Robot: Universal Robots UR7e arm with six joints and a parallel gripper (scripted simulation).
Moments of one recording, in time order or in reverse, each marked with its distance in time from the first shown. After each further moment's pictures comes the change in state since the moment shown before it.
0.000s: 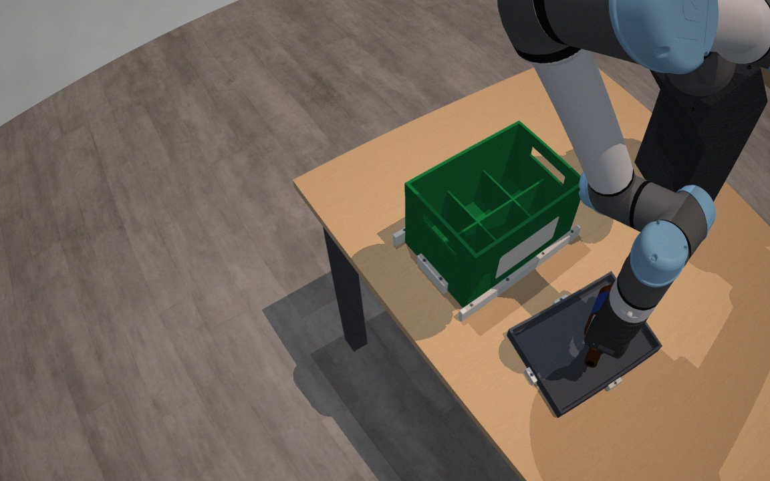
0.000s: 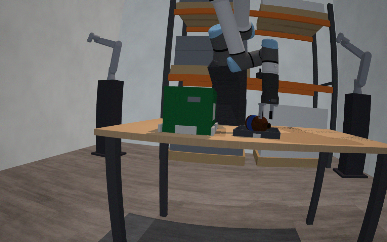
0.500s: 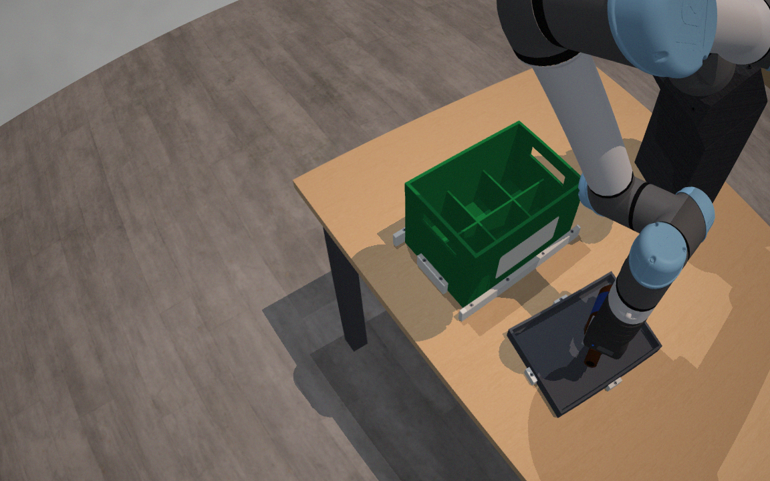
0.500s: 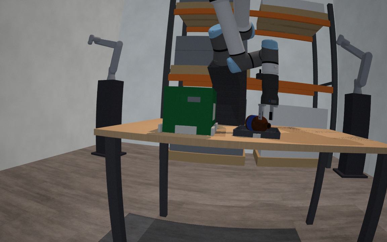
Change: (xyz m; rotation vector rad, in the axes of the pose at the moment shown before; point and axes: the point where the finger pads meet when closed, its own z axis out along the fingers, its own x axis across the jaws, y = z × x) arm -0.001 0.000 0.004 0.001 0.000 0.000
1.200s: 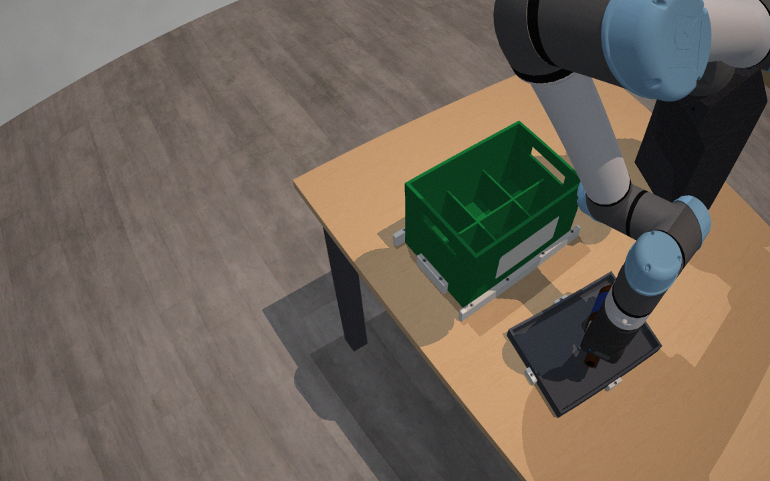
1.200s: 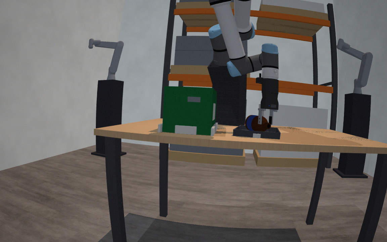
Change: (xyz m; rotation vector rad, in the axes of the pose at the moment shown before) arm 0.000 0.000 0.019 0.001 0.000 0.000
